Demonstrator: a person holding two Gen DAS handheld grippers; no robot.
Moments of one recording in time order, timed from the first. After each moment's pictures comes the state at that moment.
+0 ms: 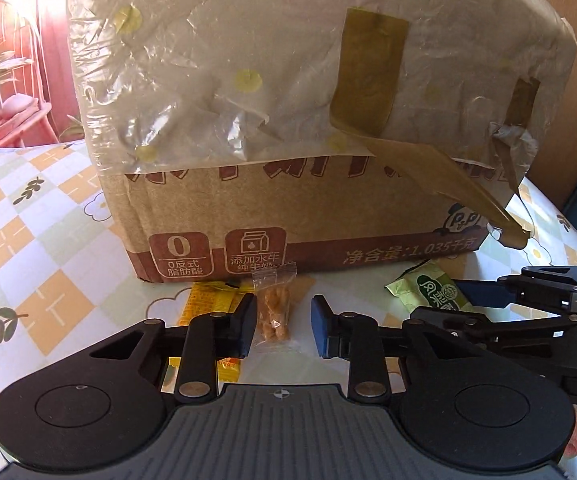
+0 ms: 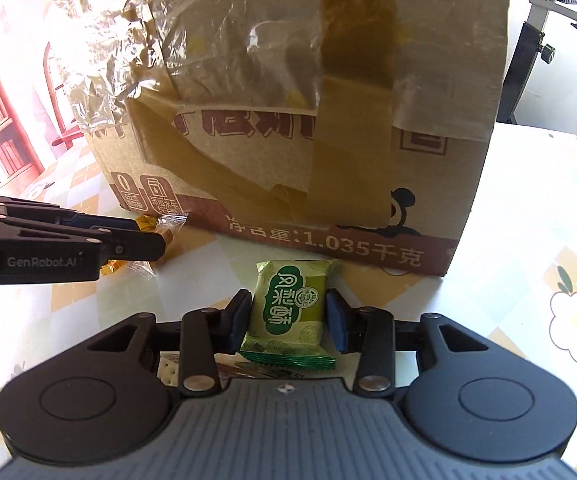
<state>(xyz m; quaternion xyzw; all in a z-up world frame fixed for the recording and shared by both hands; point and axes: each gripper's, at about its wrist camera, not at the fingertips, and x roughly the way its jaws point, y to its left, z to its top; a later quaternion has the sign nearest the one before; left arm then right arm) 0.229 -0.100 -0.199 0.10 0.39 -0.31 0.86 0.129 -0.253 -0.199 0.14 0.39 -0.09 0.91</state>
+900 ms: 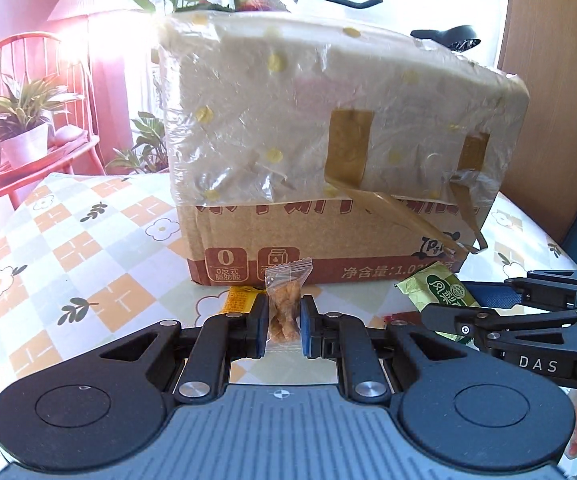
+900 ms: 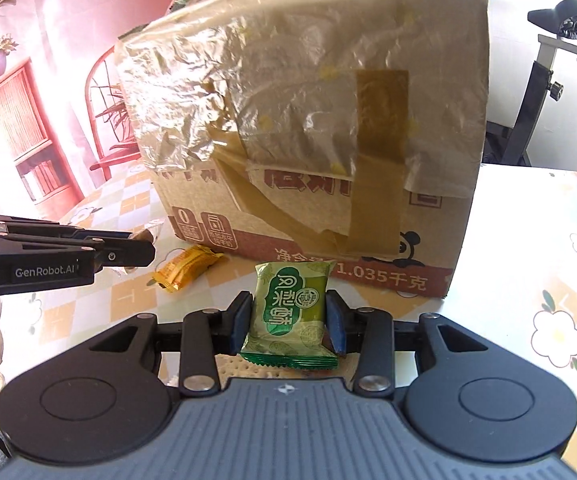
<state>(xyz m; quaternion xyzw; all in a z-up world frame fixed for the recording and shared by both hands) 0.165 -0.070 -0.156 0.08 0.33 -0.27 0.90 0.096 -0.232 -0.154 0.13 0.34 -0.05 0.93</state>
